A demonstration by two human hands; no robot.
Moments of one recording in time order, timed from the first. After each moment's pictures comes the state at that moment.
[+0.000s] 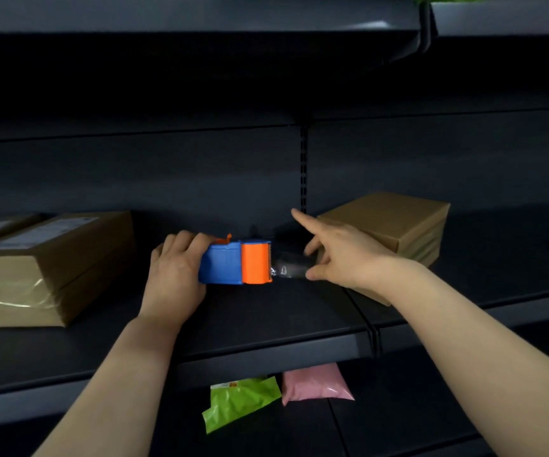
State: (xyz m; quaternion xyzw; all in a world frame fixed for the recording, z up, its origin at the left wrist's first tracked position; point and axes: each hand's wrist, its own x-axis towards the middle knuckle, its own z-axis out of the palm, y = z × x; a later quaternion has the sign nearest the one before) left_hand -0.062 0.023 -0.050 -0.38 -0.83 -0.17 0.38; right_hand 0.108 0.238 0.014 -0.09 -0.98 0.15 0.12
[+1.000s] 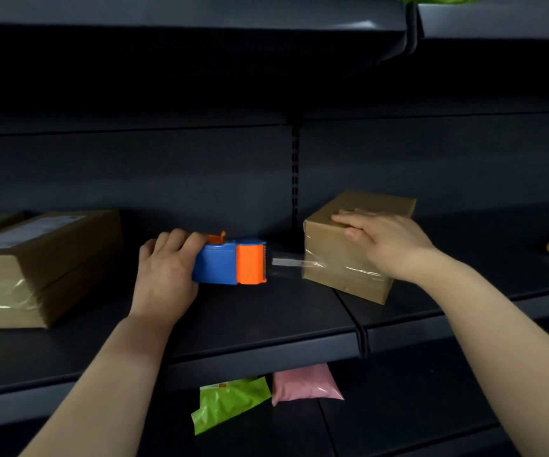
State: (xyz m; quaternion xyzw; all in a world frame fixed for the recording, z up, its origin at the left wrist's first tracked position) left_hand -0.057 0.029 -0.049 -0.37 -0.82 -0.14 0.42; right_hand 0.151 0.276 0.028 -0.17 -0.97 0.03 0.15
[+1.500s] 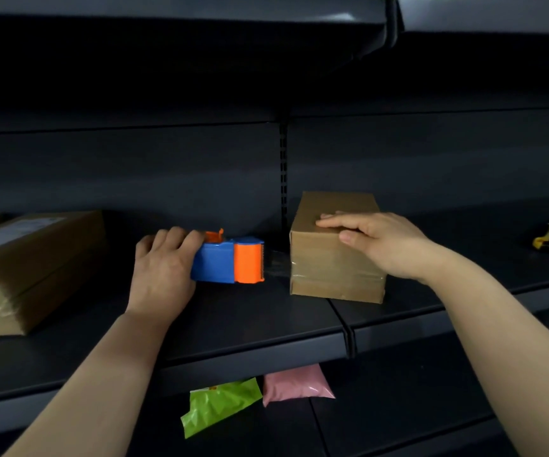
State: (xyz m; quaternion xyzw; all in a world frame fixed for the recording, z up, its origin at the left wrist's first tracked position) left_hand -0.054 0.046 -0.047 -0.37 -0.82 -0.10 0.42; right_hand 0.164 0.283 0.033 -0.12 -0.97 0.16 0.15
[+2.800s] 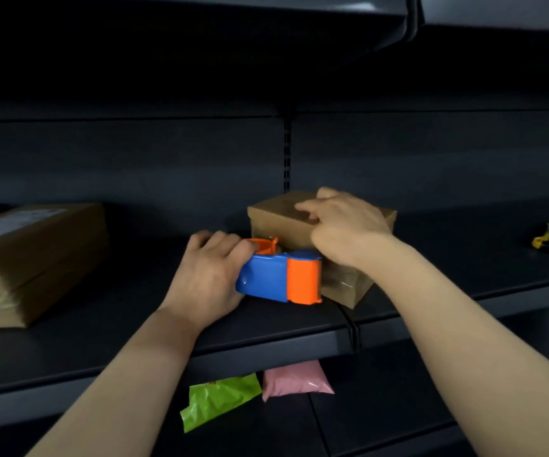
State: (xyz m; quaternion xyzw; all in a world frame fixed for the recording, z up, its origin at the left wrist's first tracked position) left_hand -0.023 0.071 -0.049 -0.54 -0.71 -0.17 0.42; right_hand 0.122 0.230 0.045 -0.20 -0.96 0.05 0.18
